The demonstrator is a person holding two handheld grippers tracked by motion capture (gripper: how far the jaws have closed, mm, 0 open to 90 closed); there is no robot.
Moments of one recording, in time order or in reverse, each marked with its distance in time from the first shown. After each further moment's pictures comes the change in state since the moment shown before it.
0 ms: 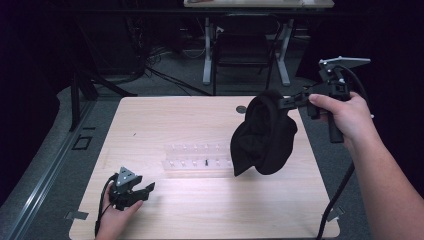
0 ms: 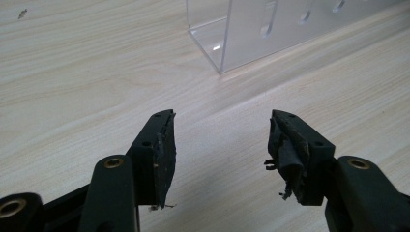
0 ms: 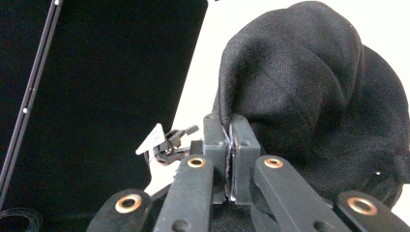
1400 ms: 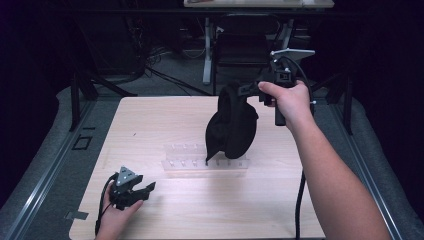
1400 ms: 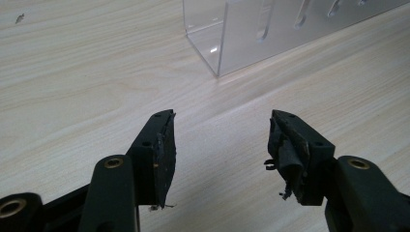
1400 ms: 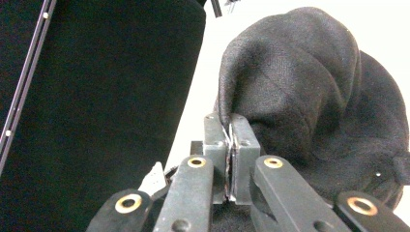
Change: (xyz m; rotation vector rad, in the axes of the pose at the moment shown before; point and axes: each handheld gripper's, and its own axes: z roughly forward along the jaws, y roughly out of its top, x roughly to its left) left arm 0.000 0.002 -0.001 0.006 -0.012 0.009; right arm 0.027 0.038 0.091 -0.027 -0.022 0.001
